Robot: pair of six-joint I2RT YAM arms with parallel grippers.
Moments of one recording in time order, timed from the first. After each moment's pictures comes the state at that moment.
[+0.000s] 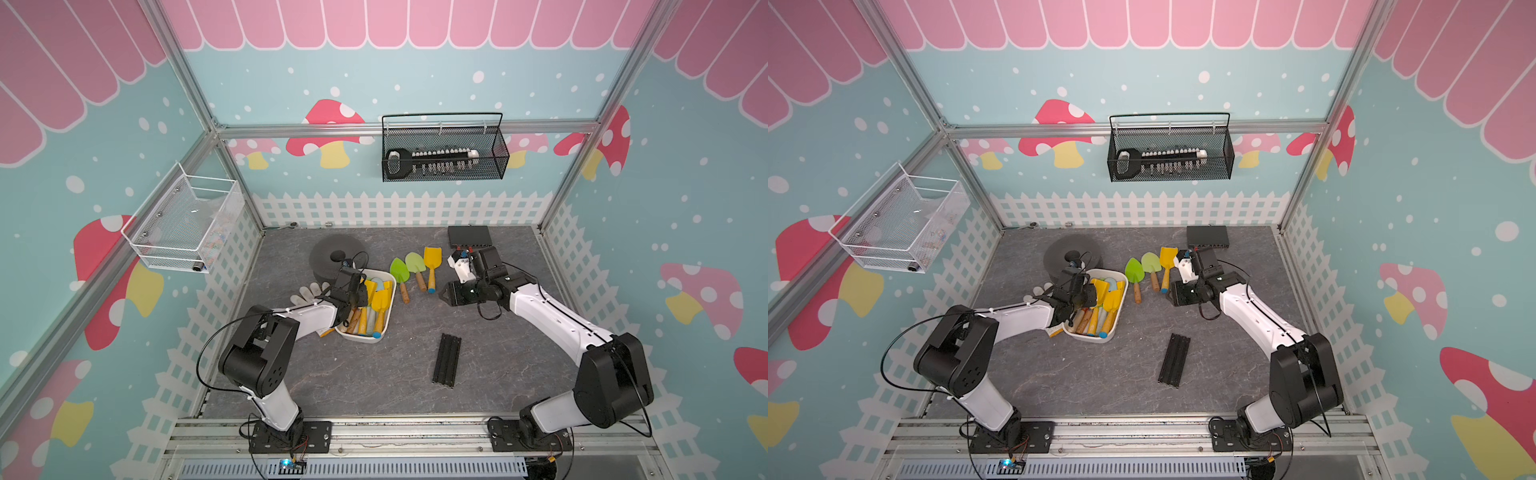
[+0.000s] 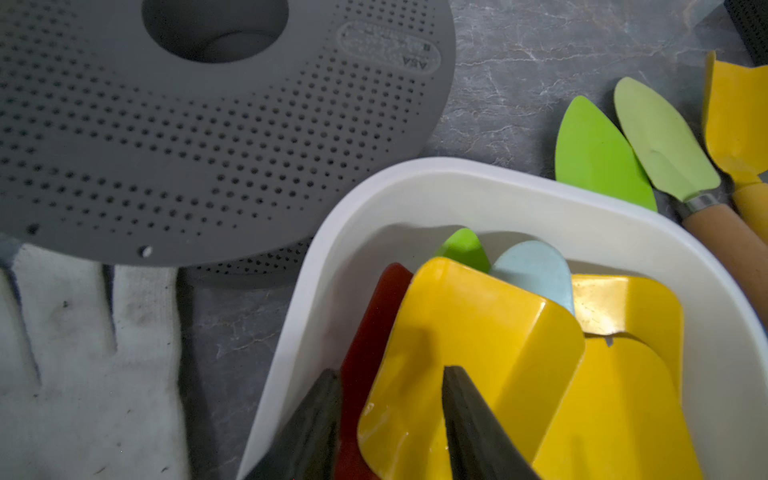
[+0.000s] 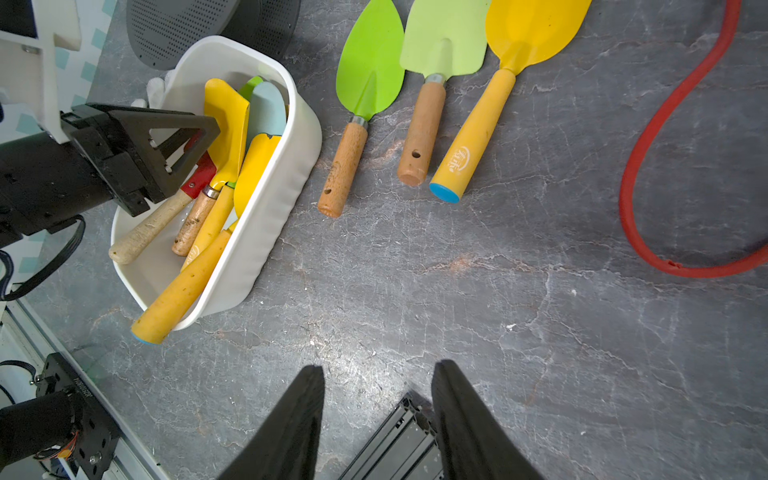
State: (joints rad) left arm -0.39 1.71 0.86 0.08 -0.18 -0.36; right arm 0.37 1.48 1.11 -0.57 -0.31 0.18
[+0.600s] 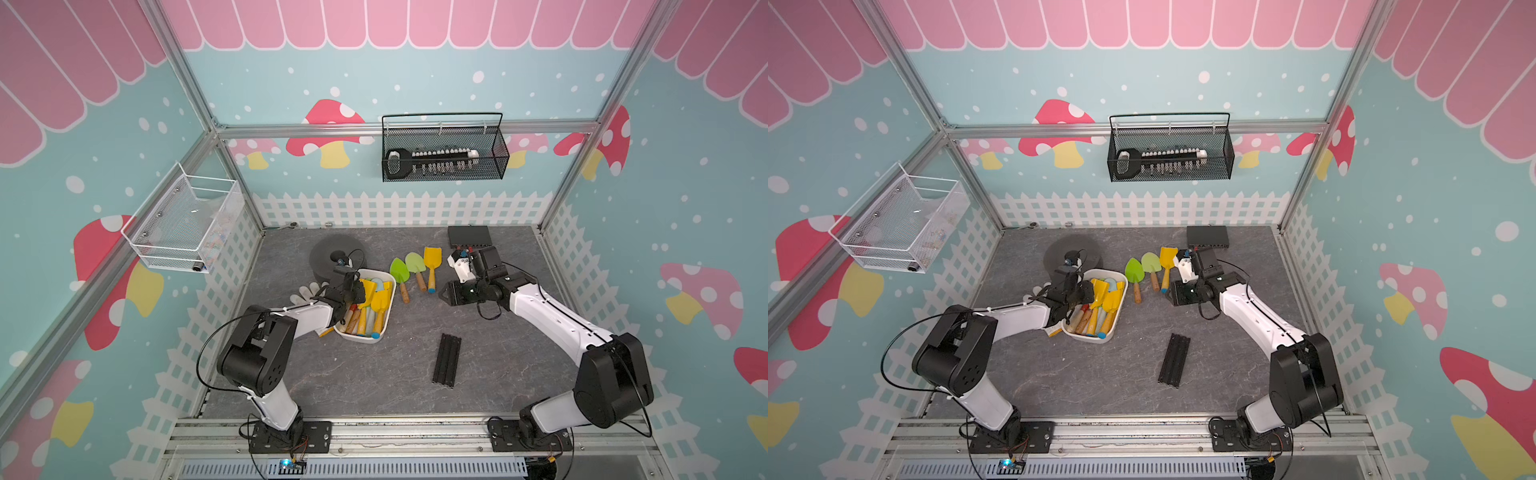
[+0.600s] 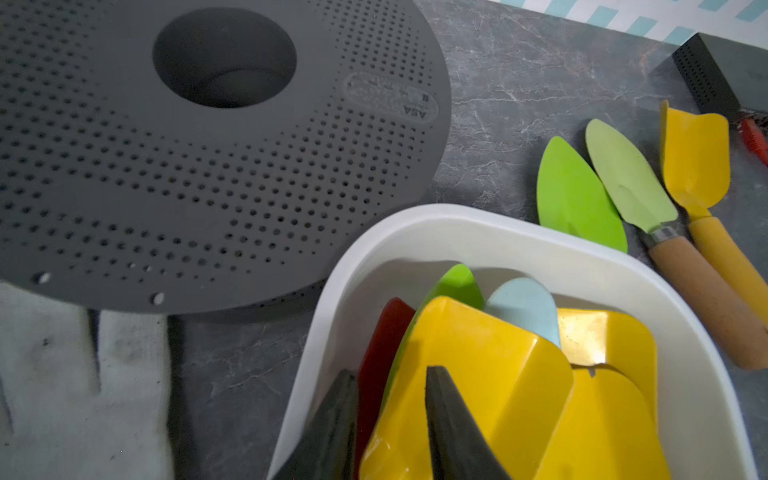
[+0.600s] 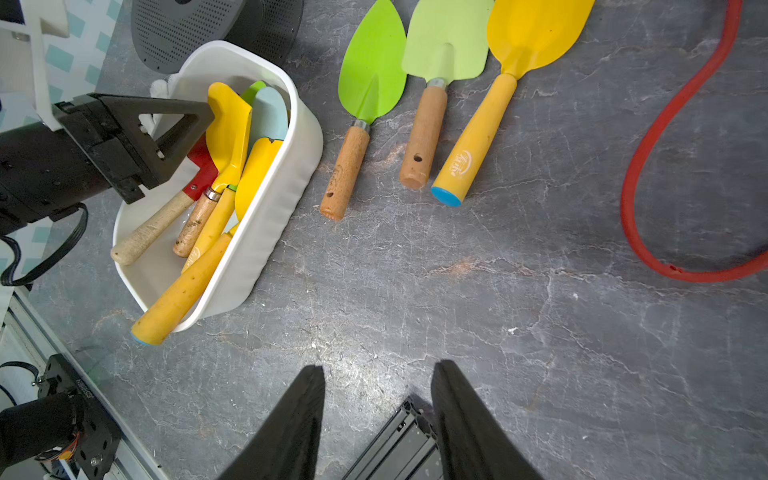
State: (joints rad) left arm -0.34 1.71 0.84 0.17 -0.10 -0.35; right arm 0.38 1.48 1.11 -0.56 -0.32 0.18
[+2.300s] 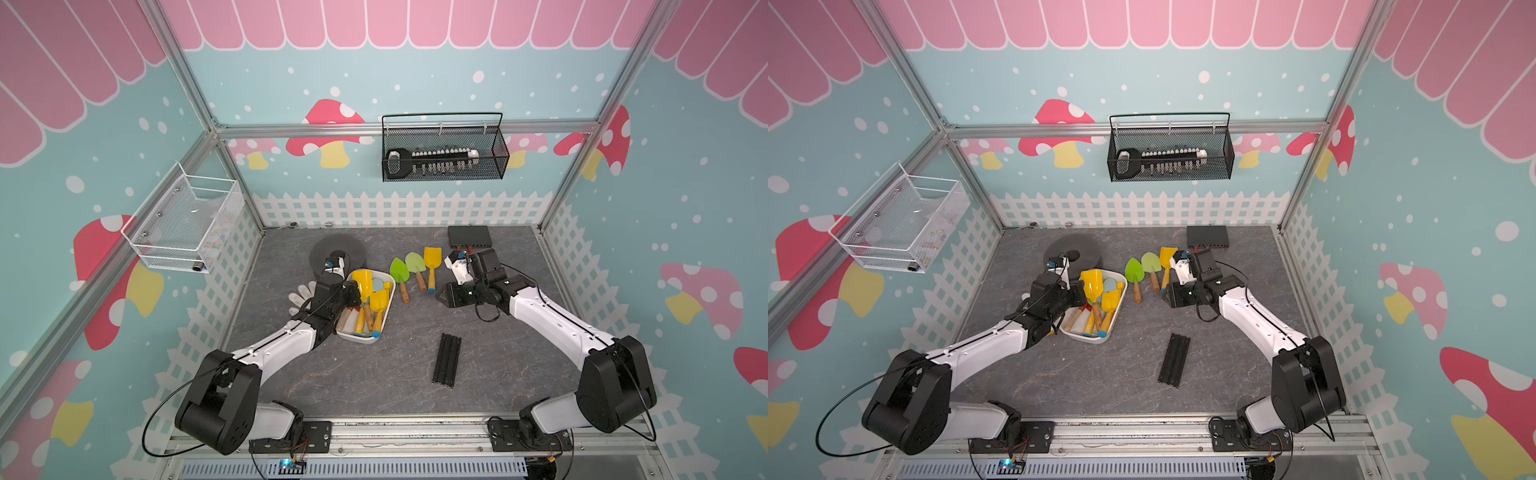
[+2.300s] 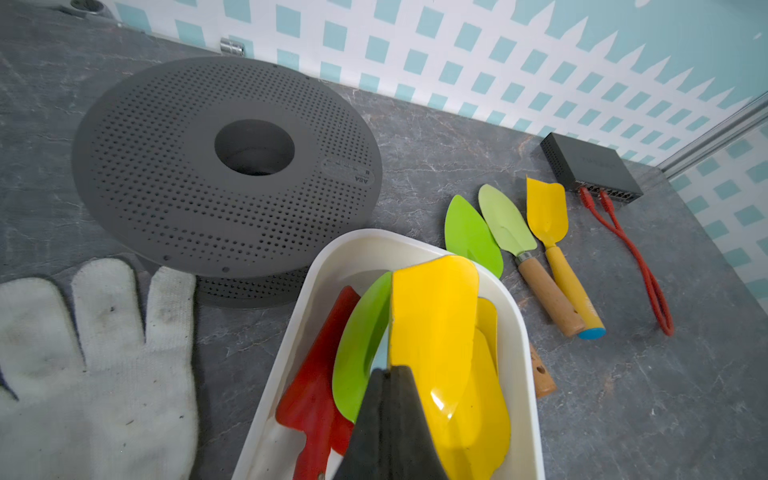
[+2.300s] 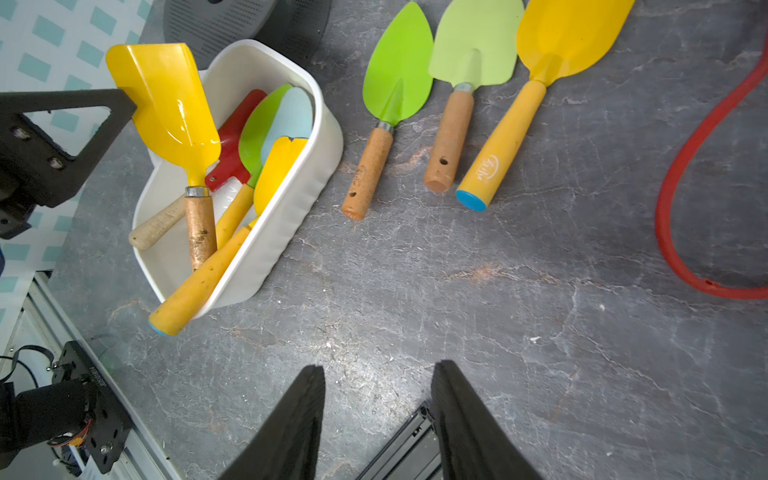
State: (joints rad) left arm -0.38 1.34 0.66 0.20 -0.10 -0.41; right arm 0.41 1.45 1.08 -0.51 -0.34 0.18
